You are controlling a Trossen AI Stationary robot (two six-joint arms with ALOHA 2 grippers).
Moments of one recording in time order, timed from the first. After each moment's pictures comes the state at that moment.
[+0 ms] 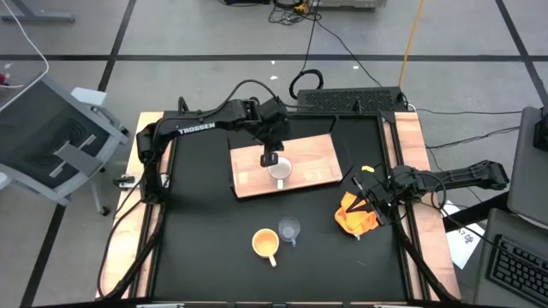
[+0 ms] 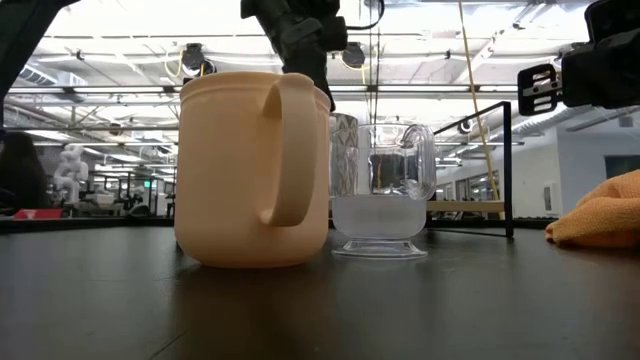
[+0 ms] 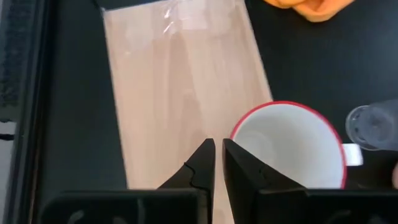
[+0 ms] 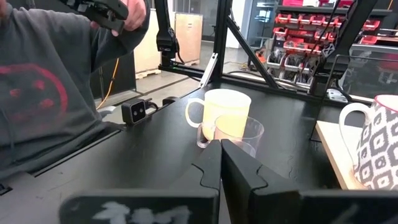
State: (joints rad) left arm 0.32 1.91 1.84 -0.95 0.20 0.29; right arm 0.09 0.29 0.02 0.20 -0.41 -0.09
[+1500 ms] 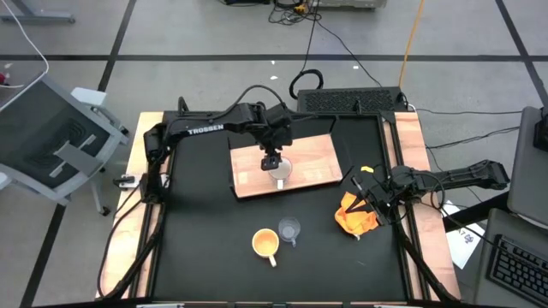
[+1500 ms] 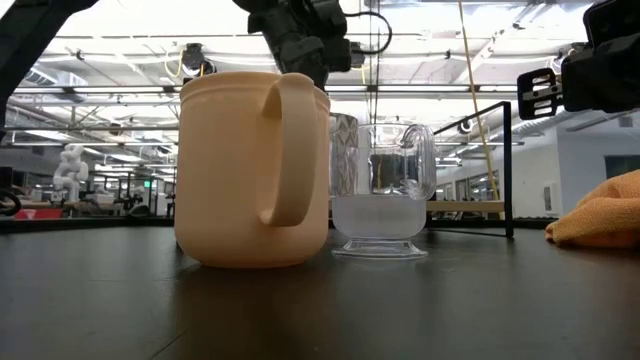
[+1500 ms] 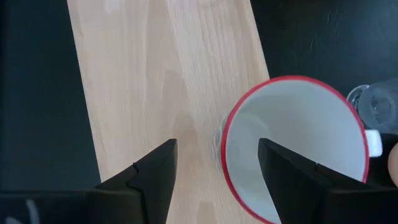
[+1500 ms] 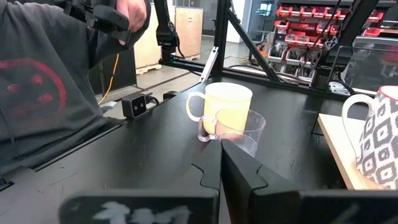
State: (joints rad) left arm 0.32 1.98 1.84 -1.00 0.23 0.29; right arm 0.09 0.30 0.02 0.18 -0.41 -0.09
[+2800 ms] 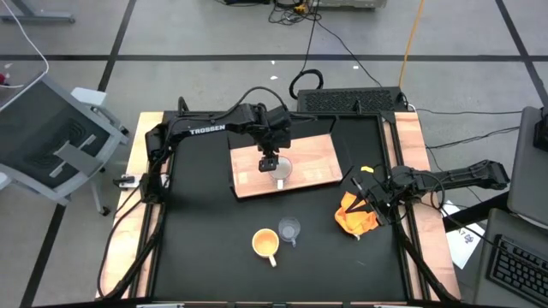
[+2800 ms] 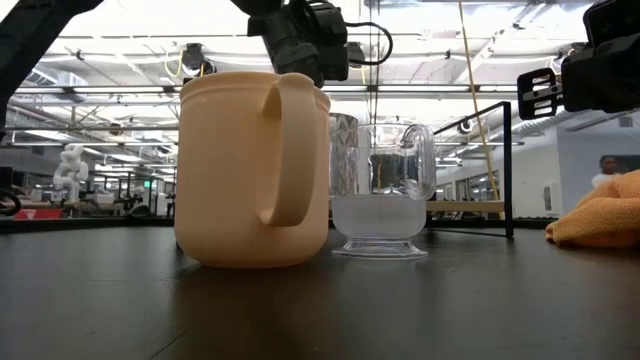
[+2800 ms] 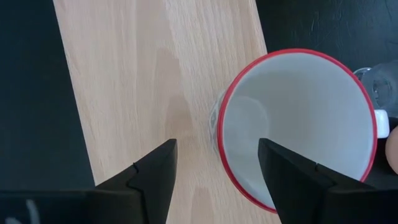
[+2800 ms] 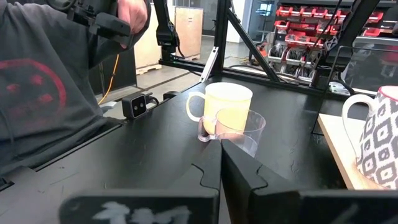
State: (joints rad) left arm 0.32 1.99 1.84 -1.05 0.24 0.30; right arm 0.09 0.30 0.02 0.18 -0.41 -0.09
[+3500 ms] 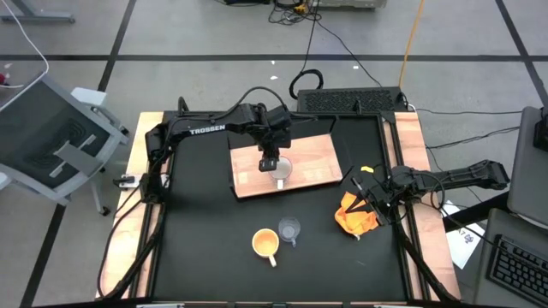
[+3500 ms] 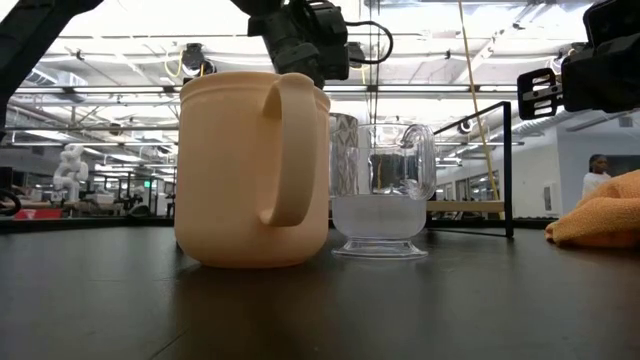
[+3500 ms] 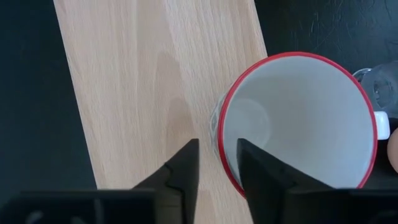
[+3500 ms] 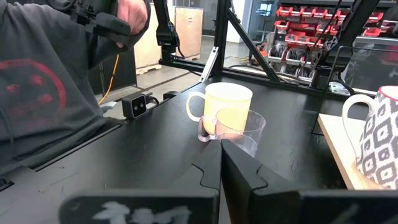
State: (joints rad) left arm 0.32 1.99 1.84 -1.04 0.24 0.31; right arm 0.09 0.30 0.02 0.19 -0.41 -0.09
